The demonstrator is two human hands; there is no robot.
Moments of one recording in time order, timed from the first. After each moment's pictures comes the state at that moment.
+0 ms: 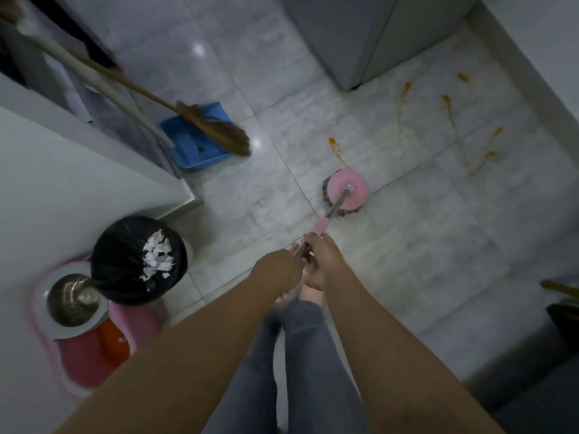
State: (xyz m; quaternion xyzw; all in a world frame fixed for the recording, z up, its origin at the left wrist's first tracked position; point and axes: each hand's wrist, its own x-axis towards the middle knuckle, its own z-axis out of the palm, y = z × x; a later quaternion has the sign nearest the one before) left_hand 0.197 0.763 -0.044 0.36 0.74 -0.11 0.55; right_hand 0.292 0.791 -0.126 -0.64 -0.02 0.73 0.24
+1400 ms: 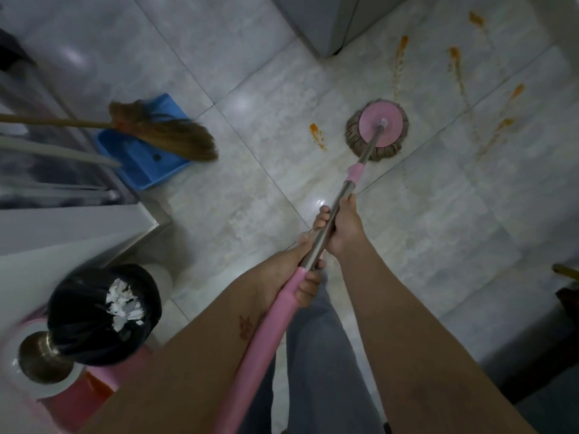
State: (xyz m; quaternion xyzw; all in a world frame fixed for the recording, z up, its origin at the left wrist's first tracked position) left_hand 0.207 0.929 -0.139 -0.13 0.46 0.11 0.87; right_hand 0.328 0.998 -0.228 -0.64 0.13 0.69 0.32
